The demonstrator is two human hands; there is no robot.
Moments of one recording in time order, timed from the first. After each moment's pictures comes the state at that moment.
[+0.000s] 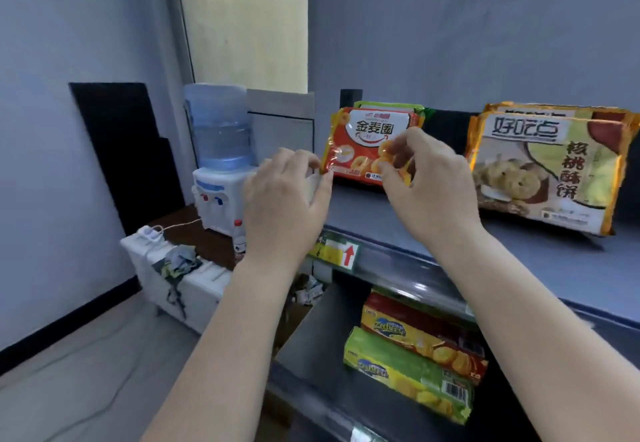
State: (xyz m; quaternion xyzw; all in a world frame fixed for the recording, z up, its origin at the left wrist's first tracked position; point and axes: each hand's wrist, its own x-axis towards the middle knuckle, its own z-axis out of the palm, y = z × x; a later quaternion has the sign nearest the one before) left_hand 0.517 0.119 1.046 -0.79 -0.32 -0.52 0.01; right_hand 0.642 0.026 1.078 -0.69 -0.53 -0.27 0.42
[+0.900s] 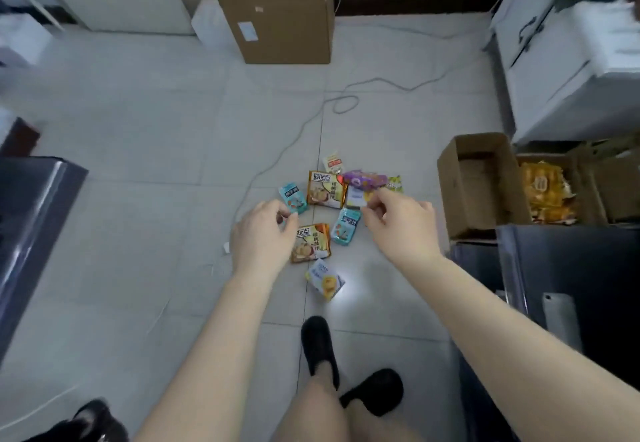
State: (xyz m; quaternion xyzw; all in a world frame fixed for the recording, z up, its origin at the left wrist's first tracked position) left_hand 0.164 -0.157 0.681 -0.36 -0.90 -0.18 -0.14; right_hand 0.316 -0.047 0.685 -0.47 -0.84 0.25 0.08
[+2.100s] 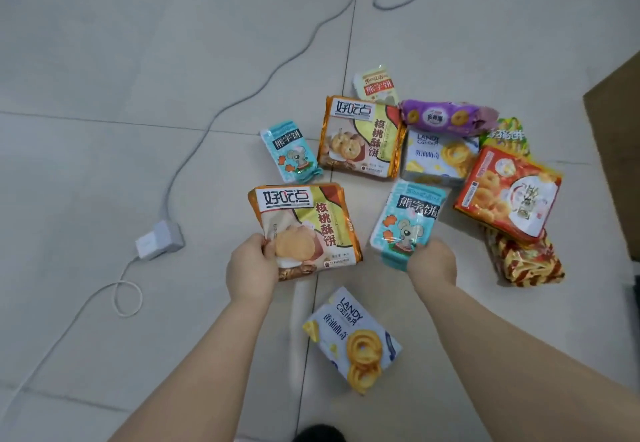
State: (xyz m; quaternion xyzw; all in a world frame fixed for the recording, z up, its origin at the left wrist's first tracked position) left_hand 0.018 -0.132 0.036 -0.19 -0.94 -0.21 -0.20; right_hand 0.196 0.015 0.022 -0.72 -0.59 0.36 -0.01
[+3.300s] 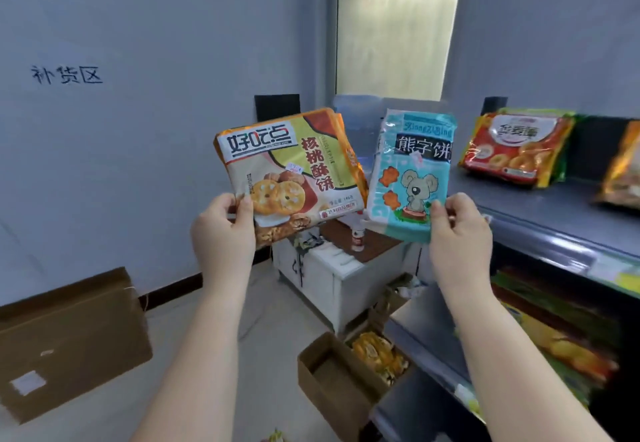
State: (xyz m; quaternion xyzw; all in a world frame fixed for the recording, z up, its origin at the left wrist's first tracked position) left_hand 0.241 0.036 1.028 -0.56 -0.53 -0.63 -0.03; right_hand 0.468 -0.022 1.029 -0.64 -0.48 0.00 0.61
